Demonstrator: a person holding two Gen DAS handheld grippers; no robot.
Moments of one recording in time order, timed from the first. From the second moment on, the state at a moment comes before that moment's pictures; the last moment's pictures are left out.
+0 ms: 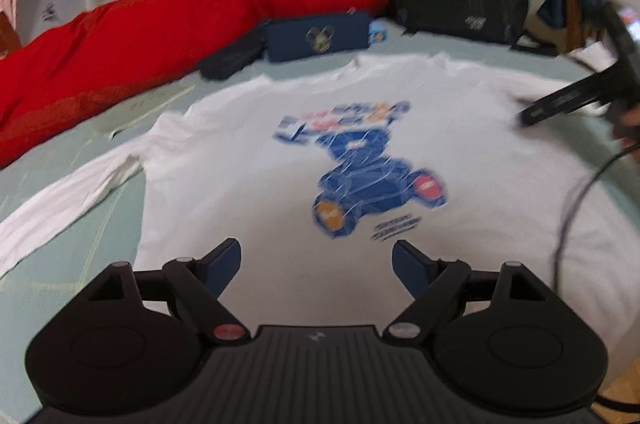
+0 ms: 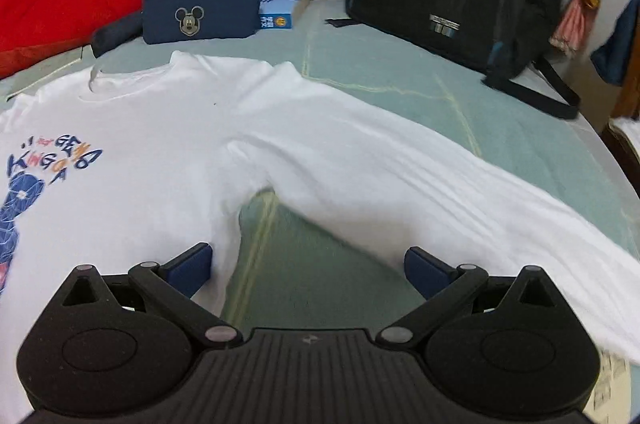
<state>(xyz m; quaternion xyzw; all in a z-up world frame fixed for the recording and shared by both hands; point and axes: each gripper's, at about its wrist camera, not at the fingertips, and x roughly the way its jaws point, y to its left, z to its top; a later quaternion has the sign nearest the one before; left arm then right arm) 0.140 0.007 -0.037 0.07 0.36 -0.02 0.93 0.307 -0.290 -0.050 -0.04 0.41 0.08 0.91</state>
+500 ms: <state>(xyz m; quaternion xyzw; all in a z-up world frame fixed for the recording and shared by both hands) 0.132 0.097 -0.016 0.02 0.41 0.01 0.91 0.326 -0.125 0.007 0.00 0.37 0.31 0.88</state>
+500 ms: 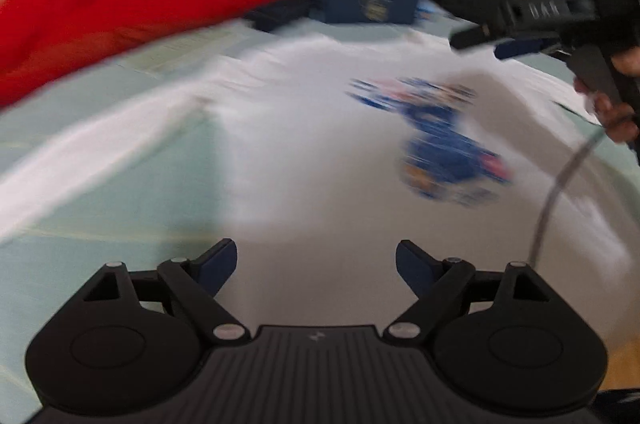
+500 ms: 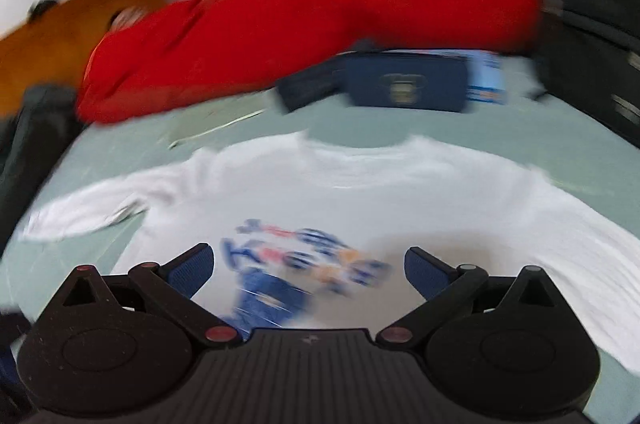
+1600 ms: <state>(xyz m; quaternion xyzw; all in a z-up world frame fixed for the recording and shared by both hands) 0.102 0.198 -0.012 0.02 0.38 0.11 0.92 0.339 0.112 -0.042 -0.10 0.33 0.48 0.80</state>
